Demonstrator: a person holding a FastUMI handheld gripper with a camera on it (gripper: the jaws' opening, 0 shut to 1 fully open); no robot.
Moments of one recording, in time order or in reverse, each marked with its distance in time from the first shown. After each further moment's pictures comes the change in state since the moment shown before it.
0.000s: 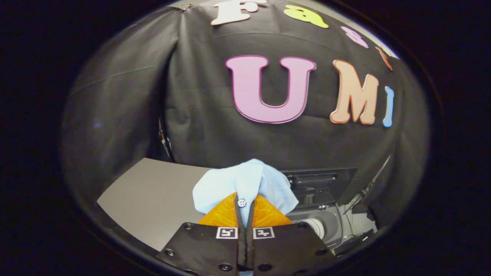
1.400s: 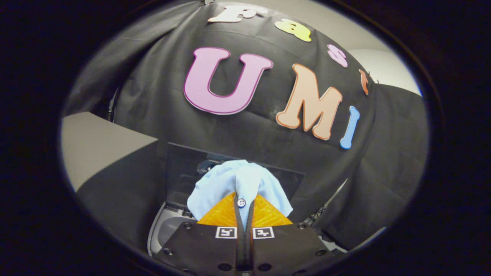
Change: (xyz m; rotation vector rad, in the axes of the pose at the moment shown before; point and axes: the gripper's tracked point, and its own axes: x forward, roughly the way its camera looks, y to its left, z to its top) arm 0.060 -0.150 -0.100 -0.198 -0.168 -0.313
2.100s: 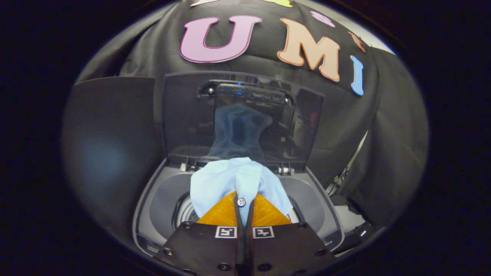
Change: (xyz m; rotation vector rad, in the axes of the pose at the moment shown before) arm 0.005 0.024 -0.156 0.141 0.233 0.094
